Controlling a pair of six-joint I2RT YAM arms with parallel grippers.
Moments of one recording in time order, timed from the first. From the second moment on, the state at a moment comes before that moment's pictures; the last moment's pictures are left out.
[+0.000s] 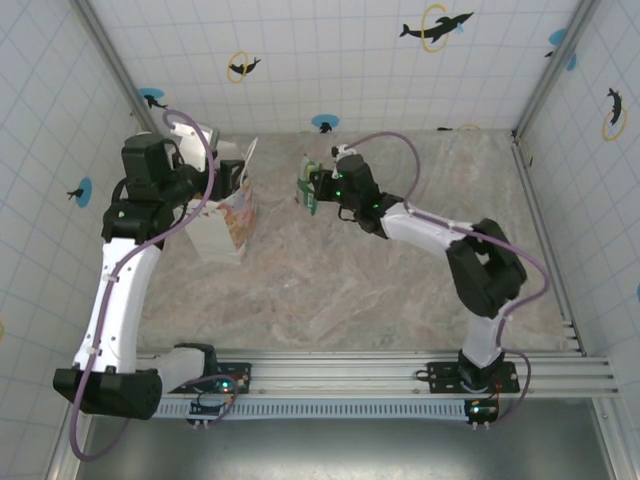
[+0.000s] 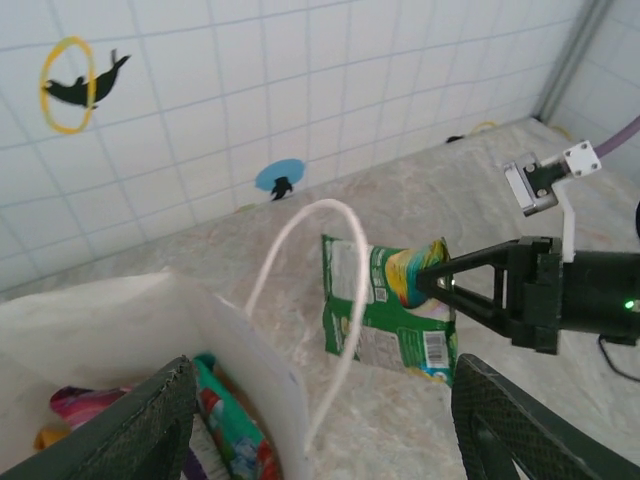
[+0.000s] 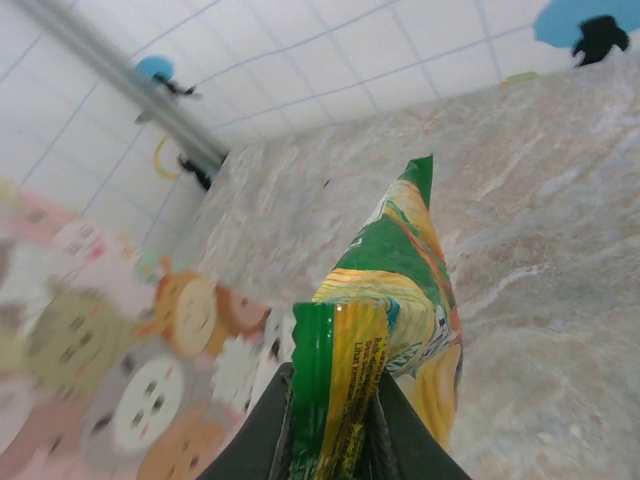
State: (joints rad) left arm -0.12 1.15 1.36 -0.64 0.45 0.17; right arm 0.71 1.82 1.29 0.17 -0.03 0.59
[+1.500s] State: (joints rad) left arm -0.59 1.27 1.19 -0.86 0.61 0.61; right arm 0.75 1.21 1.03 -0.34 -0.67 -0.26
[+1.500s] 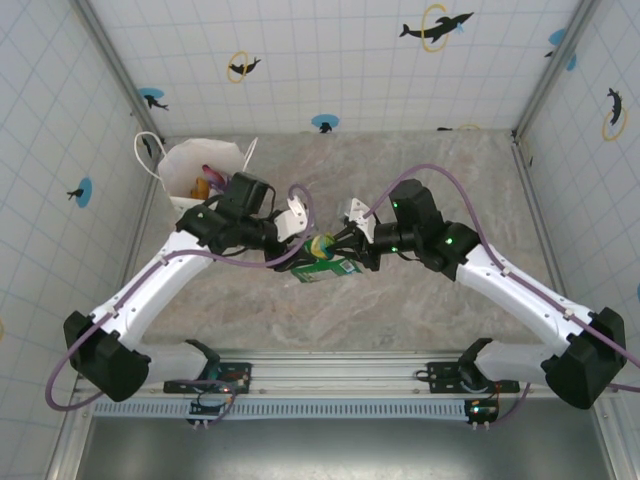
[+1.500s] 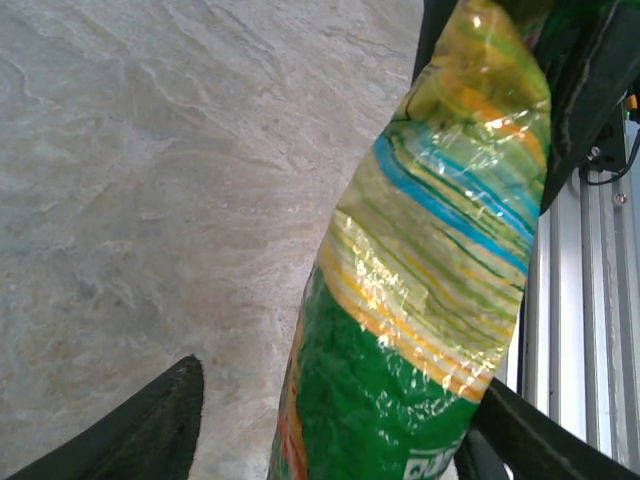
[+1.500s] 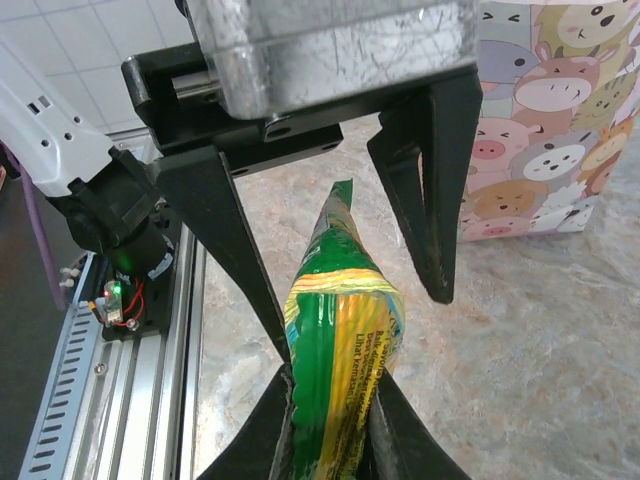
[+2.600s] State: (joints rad) left arm -0.46 1.43 1.79 -0.91 0.32 0.12; right arm 0.69 0.87 0.59 0.12 -0.26 0.14
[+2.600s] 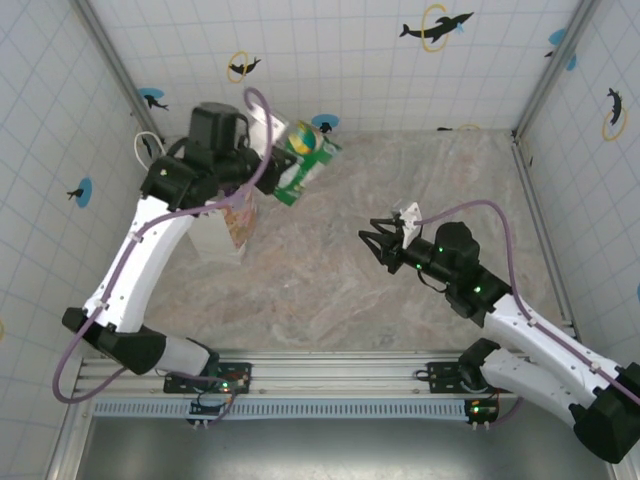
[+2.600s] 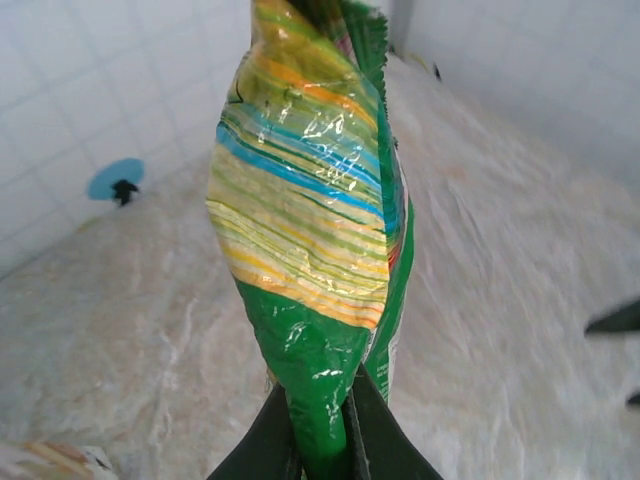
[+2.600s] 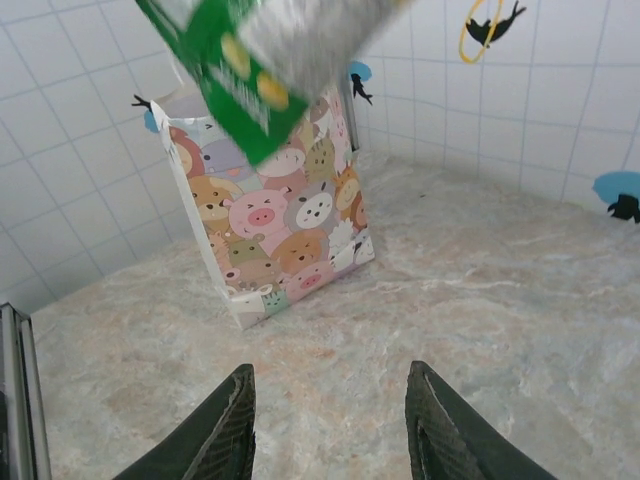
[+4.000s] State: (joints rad) left arm 0.28 1.50 1.72 -0.71 0.70 -0.36; right arm 0.73 0.97 0.50 0.19 -0.25 0.23
